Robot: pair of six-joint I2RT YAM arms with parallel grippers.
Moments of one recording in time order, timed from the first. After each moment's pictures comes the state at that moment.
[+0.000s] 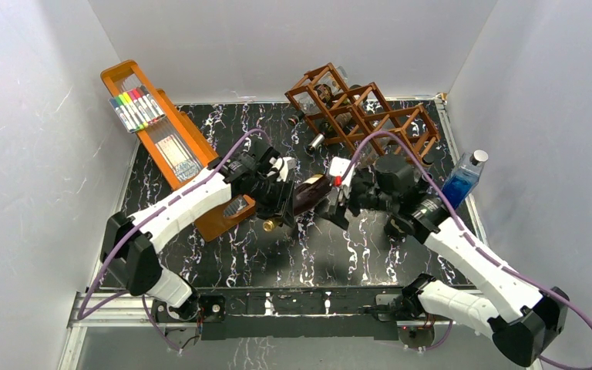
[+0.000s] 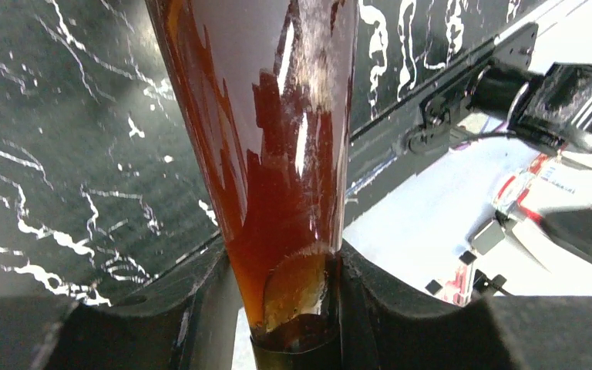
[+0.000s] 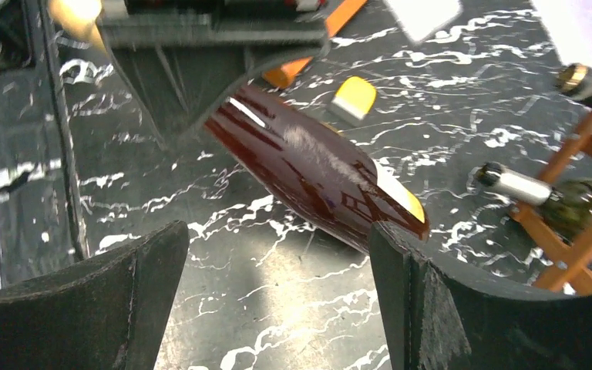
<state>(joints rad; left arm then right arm) -0.71 1.51 1.29 -0.89 0.42 -0.49 0.67 0.94 0.93 -0.40 -0.49 -0.41</state>
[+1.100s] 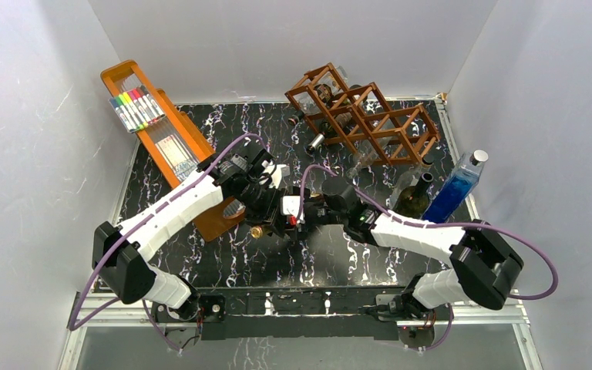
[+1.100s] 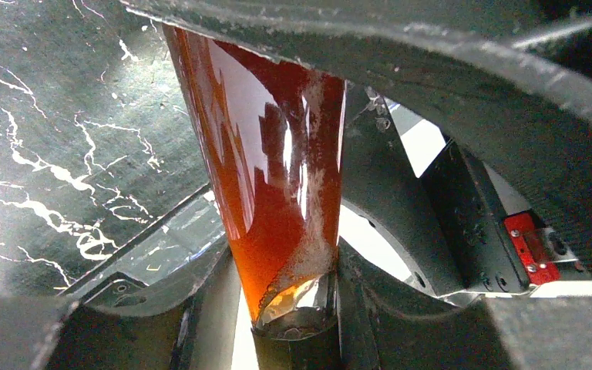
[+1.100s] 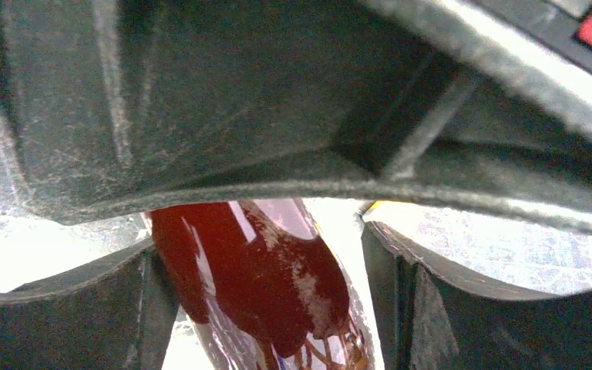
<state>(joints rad) -0.71 1.43 1.31 -1.10 0.46 -0.41 0.92 1.35 0.72 0.24 -0.52 -0.65</state>
